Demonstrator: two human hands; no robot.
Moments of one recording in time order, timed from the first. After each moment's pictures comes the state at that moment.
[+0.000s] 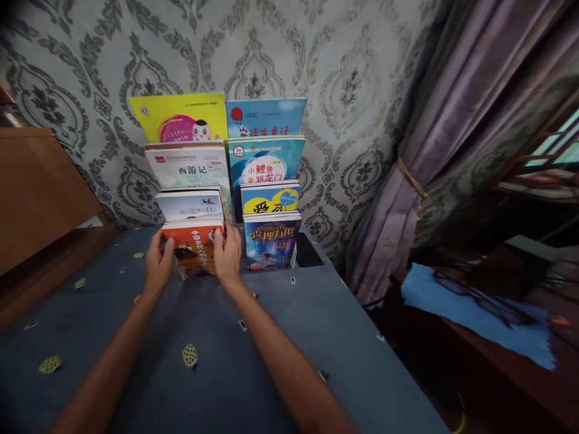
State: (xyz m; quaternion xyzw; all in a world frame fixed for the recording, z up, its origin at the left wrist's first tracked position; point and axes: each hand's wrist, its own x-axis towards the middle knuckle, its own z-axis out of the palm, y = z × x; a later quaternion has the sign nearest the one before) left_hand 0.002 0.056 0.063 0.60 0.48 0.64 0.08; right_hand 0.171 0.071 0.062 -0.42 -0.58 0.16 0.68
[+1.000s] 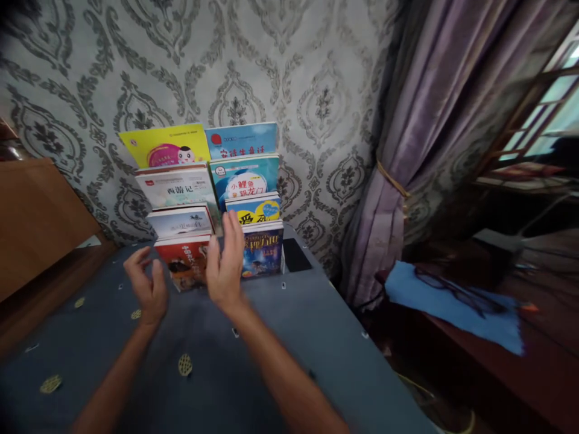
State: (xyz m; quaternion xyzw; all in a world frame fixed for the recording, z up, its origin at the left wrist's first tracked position) left_hand 0.041 0.007 0.087 0.59 0.45 0.66 -0.11; right_hand 0.206 -0.004 0.132 -0.35 -0.60 0.03 0.72
